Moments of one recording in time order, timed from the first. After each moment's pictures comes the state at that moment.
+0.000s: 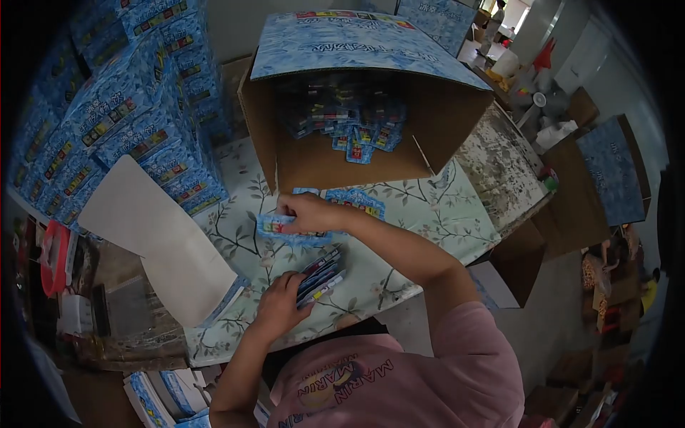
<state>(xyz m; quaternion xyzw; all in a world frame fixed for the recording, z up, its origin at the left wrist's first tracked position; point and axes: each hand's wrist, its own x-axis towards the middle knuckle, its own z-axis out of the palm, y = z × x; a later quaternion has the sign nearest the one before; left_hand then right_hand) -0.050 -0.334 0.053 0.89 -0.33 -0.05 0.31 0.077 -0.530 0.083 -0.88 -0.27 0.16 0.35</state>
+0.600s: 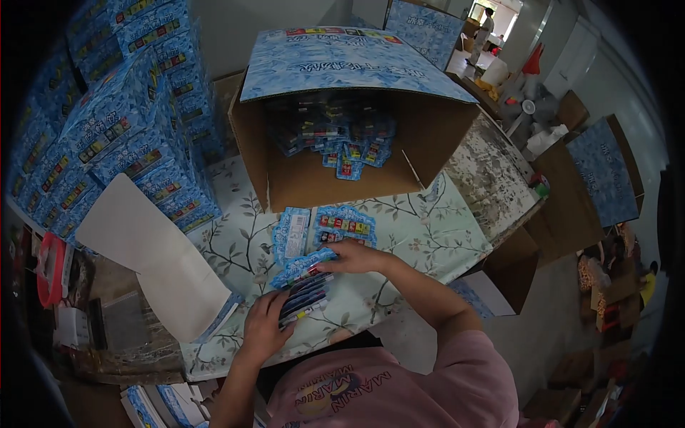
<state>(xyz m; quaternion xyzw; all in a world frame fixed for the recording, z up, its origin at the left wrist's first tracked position) -0.057 -0.317 0.054 0.89 -0.34 0.01 0.31 0.002 -0.599 0.051 -0.84 -0.17 0.23 0.46</state>
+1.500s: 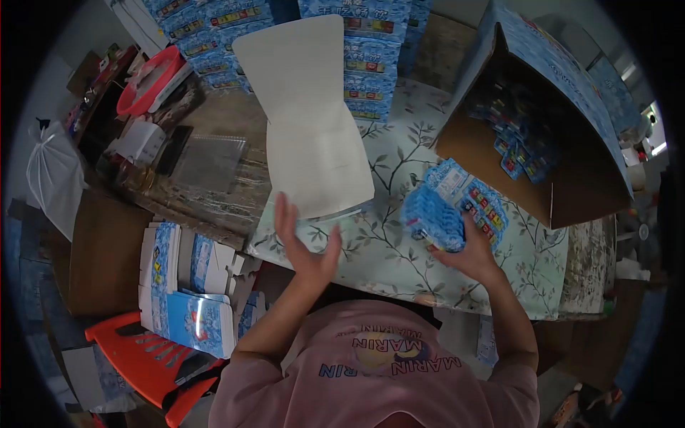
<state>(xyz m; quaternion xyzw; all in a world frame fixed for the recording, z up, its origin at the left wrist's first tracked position) -0.089 -0.257 0.061 0.79 -0.02 0.50 0.36 -0.031 -0.530 0.107 -0.92 -0.16 0.13 0.34</state>
